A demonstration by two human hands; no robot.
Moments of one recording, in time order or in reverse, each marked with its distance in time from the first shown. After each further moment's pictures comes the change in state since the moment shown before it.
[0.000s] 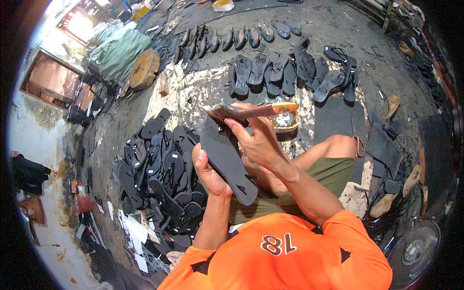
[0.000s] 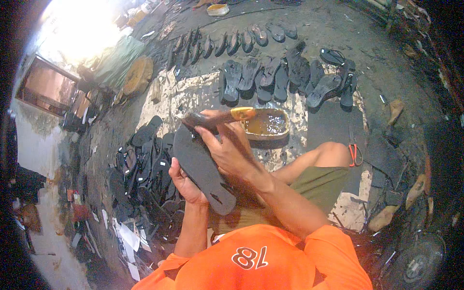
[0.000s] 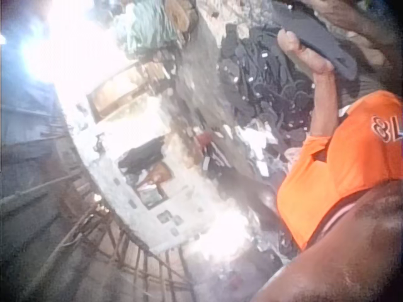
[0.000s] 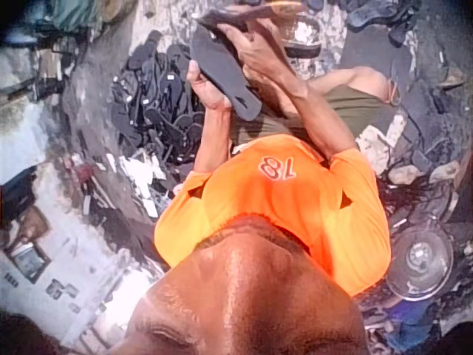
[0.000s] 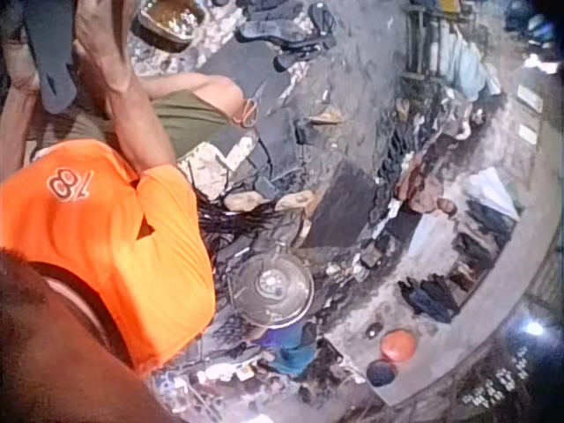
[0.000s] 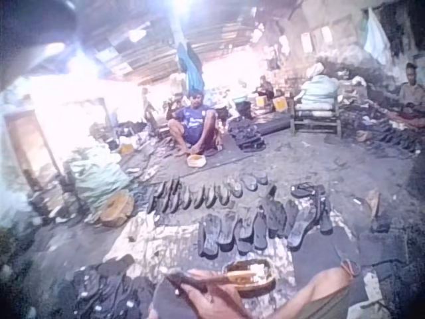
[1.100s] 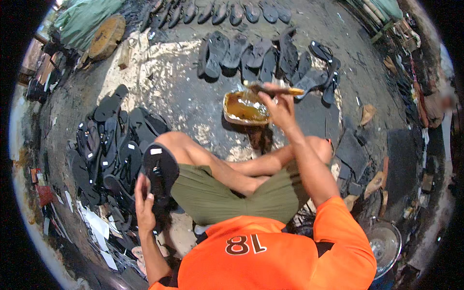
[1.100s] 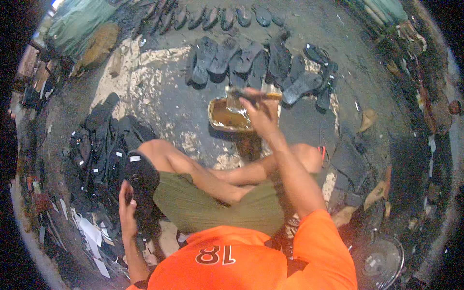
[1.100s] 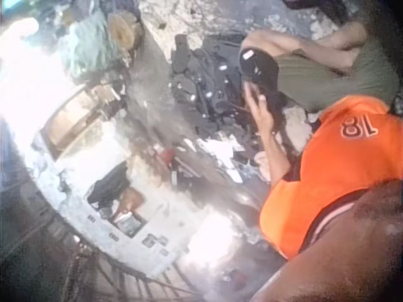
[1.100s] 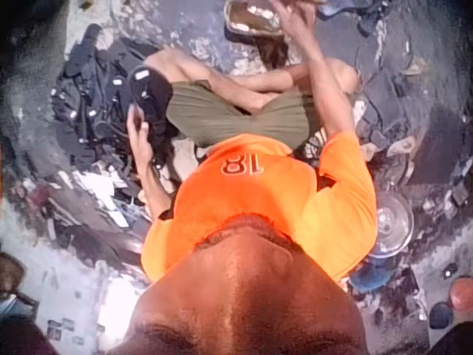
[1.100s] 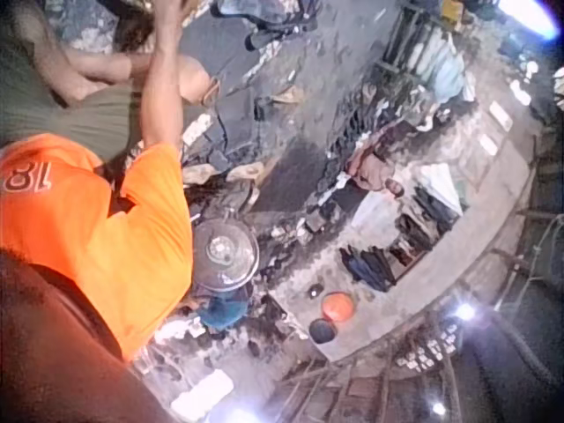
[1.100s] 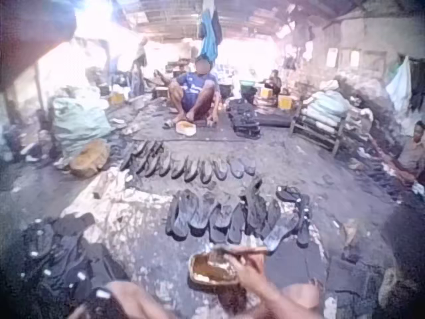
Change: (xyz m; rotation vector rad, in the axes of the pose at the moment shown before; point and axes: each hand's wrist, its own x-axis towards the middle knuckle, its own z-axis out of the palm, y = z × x) left_hand -0.084 0.112 -0.146 1.358 0.245 -0.047; right_hand 0.007 0.212 -0.093 -0.413 -0.071 0.207
